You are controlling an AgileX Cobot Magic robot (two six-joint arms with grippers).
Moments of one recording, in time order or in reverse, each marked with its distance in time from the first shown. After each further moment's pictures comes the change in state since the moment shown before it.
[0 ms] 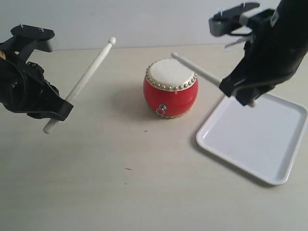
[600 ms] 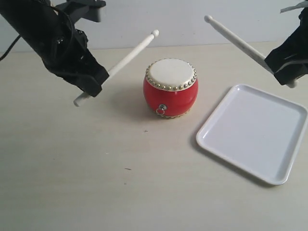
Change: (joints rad) left arm -0.104 0.256 -0.453 0.039 0.325 0.025; right arm -0.139 -0.187 0.040 0.009 0.018 -0.022
